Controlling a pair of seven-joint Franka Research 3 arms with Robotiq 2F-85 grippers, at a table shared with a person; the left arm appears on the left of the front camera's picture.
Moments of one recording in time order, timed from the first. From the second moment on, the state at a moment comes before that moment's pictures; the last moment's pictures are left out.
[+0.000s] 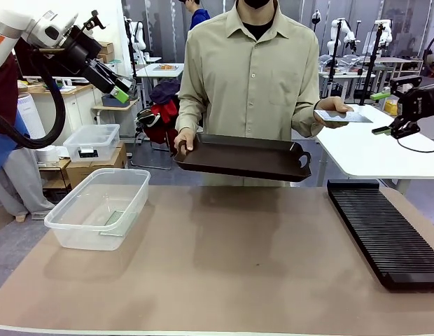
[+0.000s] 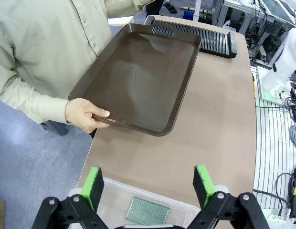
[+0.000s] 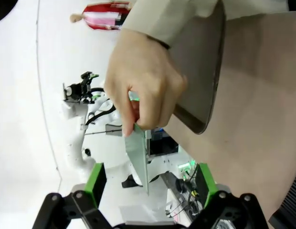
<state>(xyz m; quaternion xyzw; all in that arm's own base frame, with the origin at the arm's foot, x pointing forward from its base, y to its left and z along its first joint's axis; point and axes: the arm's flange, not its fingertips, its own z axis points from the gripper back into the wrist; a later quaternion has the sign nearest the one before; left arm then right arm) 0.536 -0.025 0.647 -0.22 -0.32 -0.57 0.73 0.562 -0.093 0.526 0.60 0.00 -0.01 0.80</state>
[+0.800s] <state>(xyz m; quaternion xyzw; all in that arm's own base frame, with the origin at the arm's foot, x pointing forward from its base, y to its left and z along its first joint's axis) 0.536 -0.026 0.647 -0.22 -0.32 -0.57 0.73 0.578 -0.063 0.522 0.64 0.06 0.06 0.76</state>
